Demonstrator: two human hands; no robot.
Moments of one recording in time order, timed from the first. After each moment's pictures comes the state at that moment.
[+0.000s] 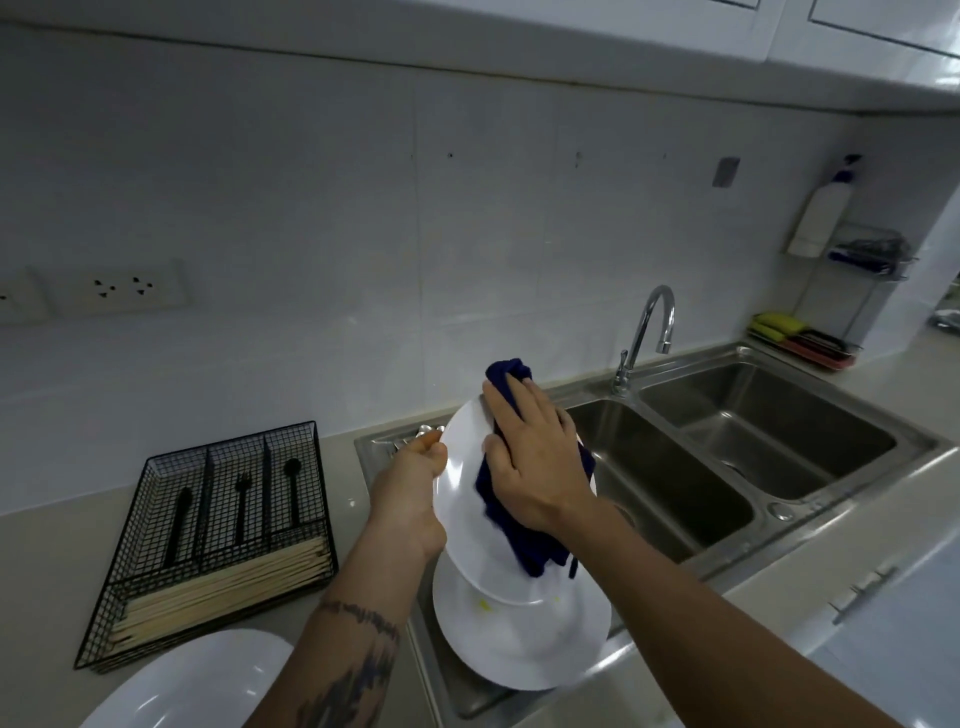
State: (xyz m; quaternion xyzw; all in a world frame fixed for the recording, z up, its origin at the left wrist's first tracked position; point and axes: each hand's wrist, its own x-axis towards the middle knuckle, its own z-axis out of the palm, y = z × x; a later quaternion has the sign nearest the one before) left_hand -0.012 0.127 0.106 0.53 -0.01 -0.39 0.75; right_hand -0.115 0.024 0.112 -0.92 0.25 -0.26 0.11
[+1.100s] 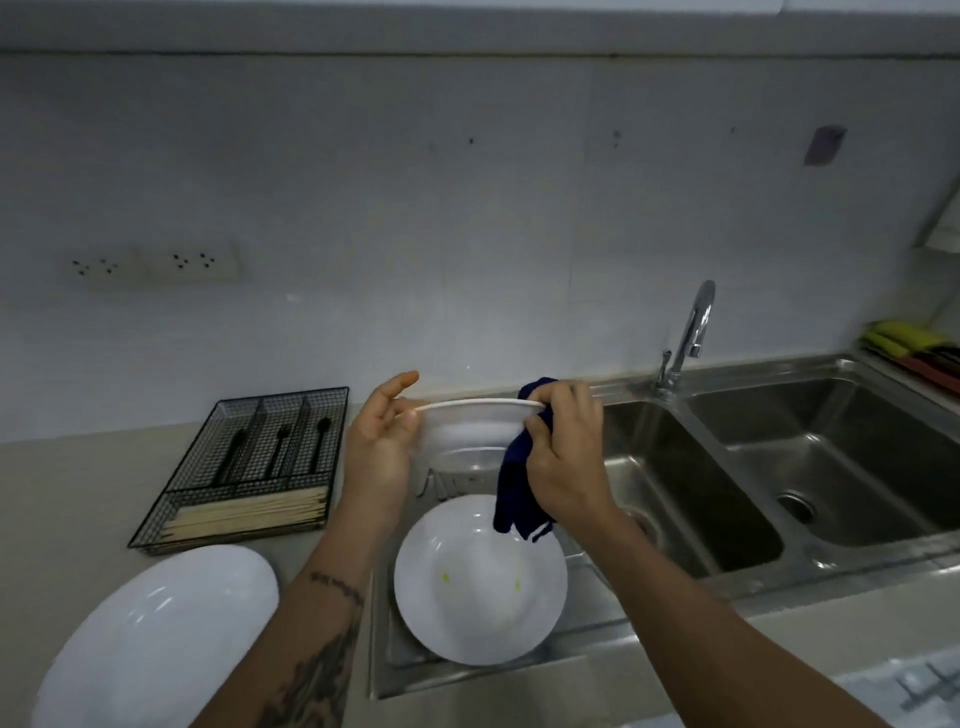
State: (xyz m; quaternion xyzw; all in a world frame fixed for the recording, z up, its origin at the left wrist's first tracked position) left_hand -0.084 0.111 0.126 0.63 -0.21 -0.07 0.74; right_hand -0.181 -0.043 0.109 -0.83 0.17 -0.41 0.34
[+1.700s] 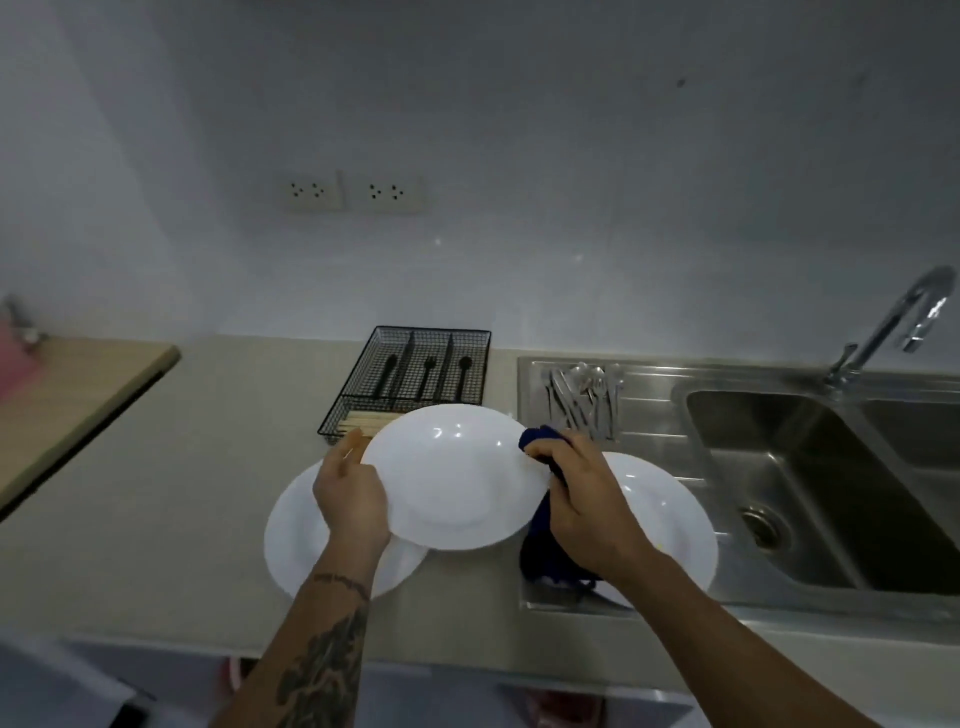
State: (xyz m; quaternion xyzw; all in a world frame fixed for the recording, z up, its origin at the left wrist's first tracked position) left_hand -0.045 0.312 0.043 0.62 0.18 0.04 0.76; right_hand -0.151 0.105 0.042 -0.91 0.01 -0.22 0.35
